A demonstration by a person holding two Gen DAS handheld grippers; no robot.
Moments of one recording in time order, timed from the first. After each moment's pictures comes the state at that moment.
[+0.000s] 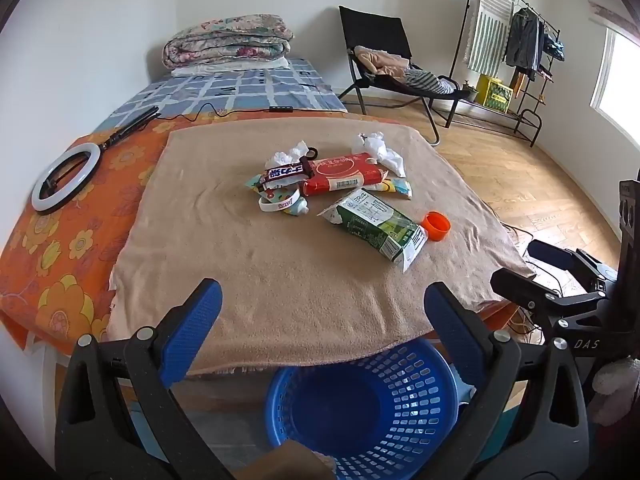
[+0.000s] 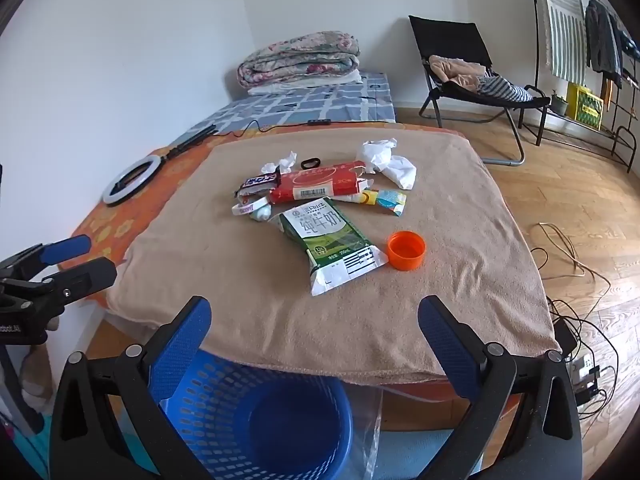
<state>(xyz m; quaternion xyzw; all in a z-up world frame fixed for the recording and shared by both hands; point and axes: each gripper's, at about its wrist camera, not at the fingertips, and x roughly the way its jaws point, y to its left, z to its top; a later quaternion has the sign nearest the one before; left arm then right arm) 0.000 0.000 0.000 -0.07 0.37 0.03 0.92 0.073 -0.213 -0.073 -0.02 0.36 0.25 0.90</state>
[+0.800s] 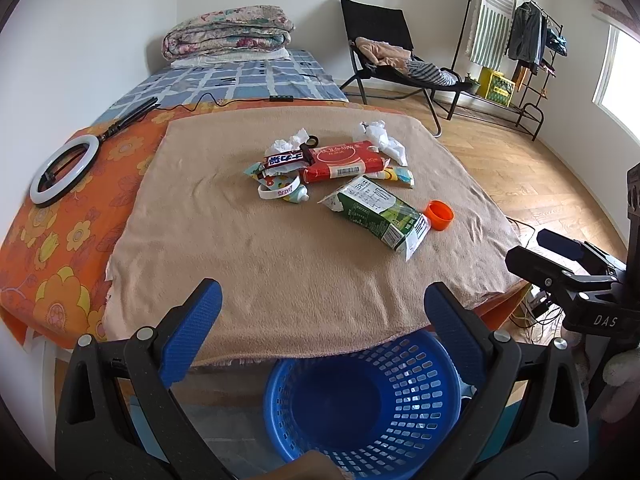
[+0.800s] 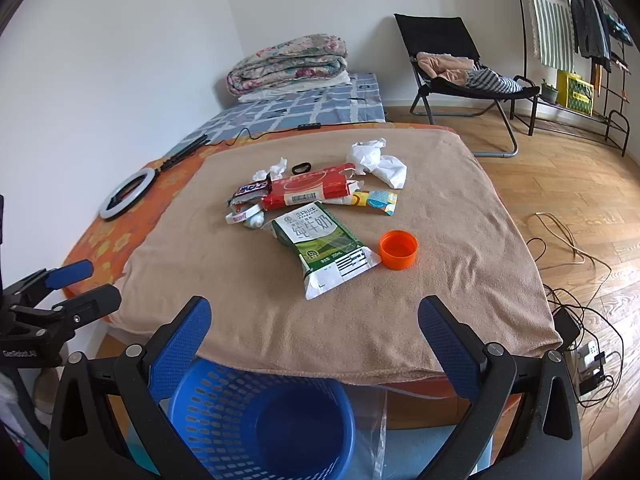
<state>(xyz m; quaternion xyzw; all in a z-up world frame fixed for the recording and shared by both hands) 0.000 -0.005 -0.019 -0.07 0.39 0.03 0.92 0.074 -0.223 -0.072 0.00 0.36 0.25 0.90</state>
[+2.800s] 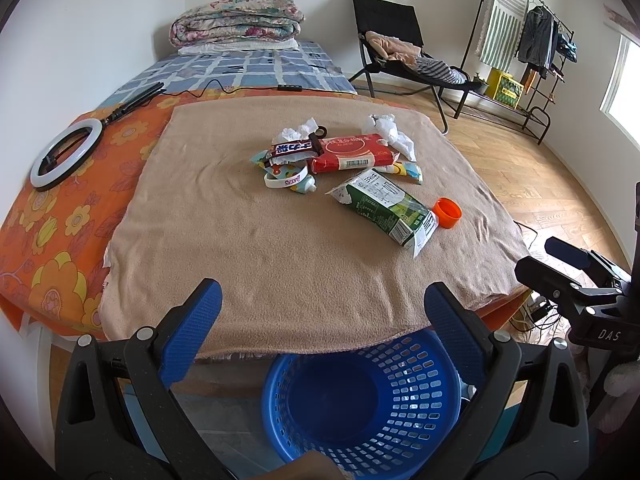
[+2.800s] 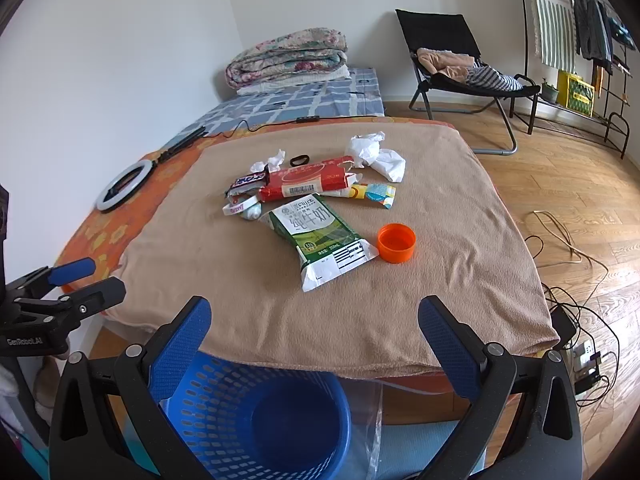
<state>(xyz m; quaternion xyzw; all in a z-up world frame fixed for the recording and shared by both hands) 0.006 -0.001 -0.024 -0.08 0.40 0.03 0.91 0.073 -0.225 -0.073 0.00 0.36 0.24 0.90</state>
